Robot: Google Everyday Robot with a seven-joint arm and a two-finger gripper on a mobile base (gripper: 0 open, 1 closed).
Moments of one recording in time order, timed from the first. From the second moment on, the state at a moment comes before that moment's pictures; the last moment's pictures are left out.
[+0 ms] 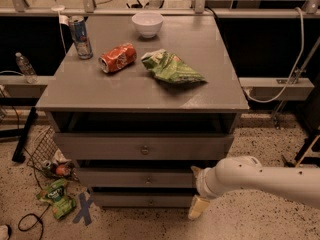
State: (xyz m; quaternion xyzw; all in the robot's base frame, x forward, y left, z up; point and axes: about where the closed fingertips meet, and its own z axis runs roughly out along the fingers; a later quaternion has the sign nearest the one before) arm 0.489 -0.120 0.463 -0.65 0.73 0.08 0.21
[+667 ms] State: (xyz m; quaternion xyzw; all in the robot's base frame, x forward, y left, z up) arm 0.545 -0.096 0.426 -0.66 0.70 0.06 0.25
